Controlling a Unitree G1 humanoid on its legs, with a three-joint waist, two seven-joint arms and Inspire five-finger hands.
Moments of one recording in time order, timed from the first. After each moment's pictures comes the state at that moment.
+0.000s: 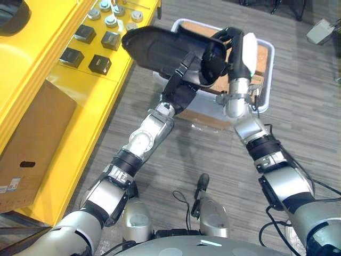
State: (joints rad) left arm -0.70 0.16 -0.42 0.46 -1.65 0.04 -0.05; right arm -0.80 -0.32 0.31 0.57 -0.27 -0.14 -0.59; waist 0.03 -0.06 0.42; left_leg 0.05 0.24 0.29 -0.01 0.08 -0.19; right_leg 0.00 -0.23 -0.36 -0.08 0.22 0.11
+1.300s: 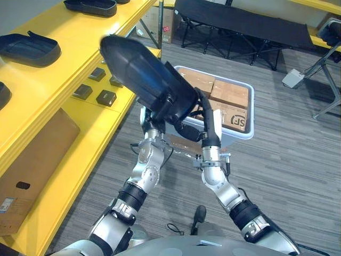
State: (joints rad) left arm -0.36 0.05 -0.34 0.28 -0.65 -0.35 0.42; right arm -0.21 -0.11 0.48 0.37 -0.21 -0.41 -0.66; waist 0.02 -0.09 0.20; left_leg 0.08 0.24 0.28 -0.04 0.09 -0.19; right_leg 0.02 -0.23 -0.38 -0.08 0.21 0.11
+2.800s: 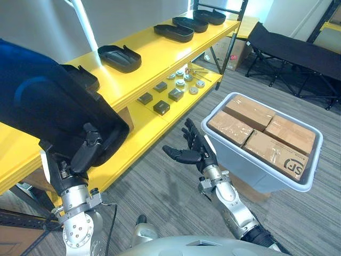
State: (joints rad) left arm 0.51 0.07 0.11 -0.40 -0.20 -0.36 0.27; right arm 0.00 -0.21 0.48 0.17 0.34 -0.24 -0.10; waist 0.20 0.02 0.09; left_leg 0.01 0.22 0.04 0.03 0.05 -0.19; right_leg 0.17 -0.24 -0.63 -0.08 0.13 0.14
